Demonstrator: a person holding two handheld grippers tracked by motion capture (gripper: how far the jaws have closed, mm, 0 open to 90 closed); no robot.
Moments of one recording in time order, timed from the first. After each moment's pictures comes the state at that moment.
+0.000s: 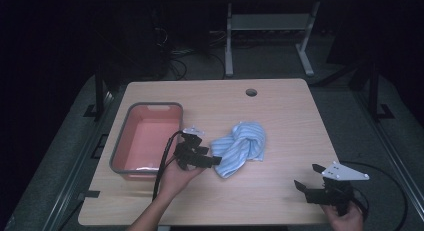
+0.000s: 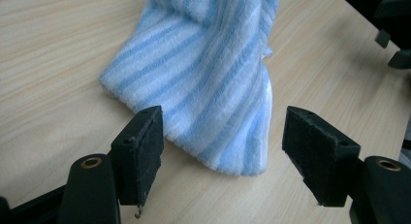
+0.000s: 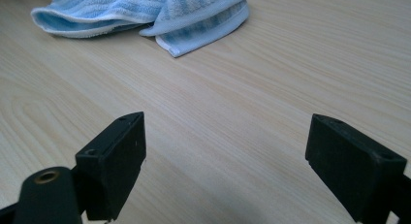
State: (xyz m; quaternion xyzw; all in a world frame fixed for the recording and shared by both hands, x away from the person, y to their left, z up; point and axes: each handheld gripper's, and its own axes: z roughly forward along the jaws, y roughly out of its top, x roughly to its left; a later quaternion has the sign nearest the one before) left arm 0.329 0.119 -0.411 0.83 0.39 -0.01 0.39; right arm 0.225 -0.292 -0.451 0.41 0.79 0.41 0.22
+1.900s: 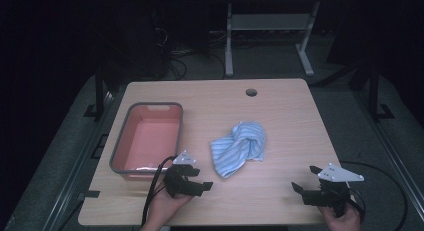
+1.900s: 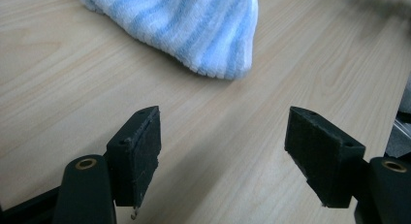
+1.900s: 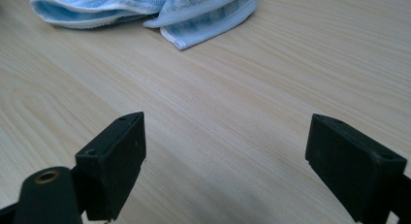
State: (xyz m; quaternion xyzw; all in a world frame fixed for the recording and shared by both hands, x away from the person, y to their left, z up) left arm 0.268 0.145 -0.441 0.85 0.37 0.01 0.39; right arm 0.223 -0.284 -0.455 0.41 0.79 0.40 0.21
